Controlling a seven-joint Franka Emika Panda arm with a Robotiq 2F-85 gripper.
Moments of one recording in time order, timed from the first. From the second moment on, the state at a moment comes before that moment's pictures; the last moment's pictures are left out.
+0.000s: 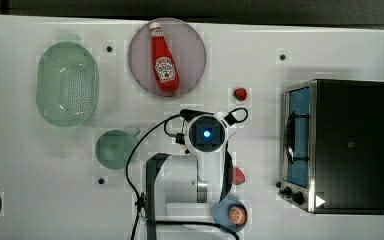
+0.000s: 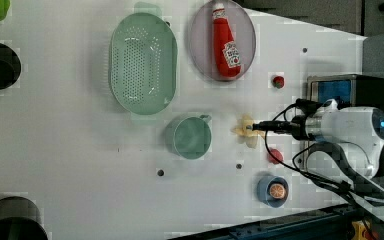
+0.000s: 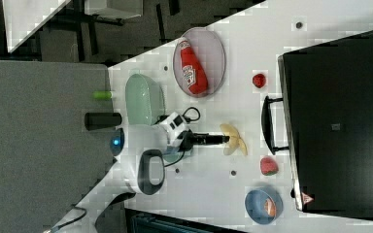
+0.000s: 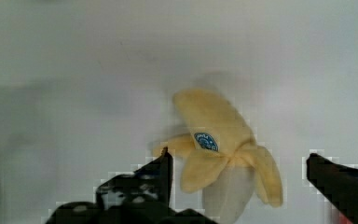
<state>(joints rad) -0.01 0.22 -0.02 -2.45 -0.02 1.01 -0.67</state>
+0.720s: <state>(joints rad) 0.00 0.38 -0.05 -2.47 -0.04 1.14 -0.70</state>
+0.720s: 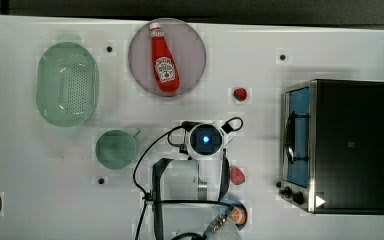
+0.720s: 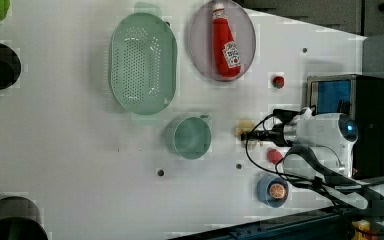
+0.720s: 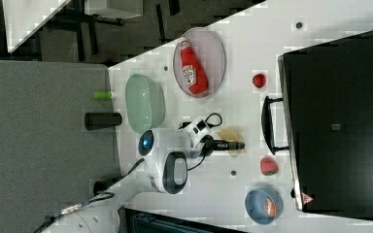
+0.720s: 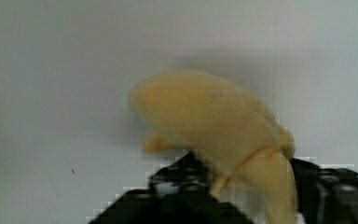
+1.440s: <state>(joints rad) -0.02 0.09 -0.03 -2.46 -0.04 0.91 -0.70</state>
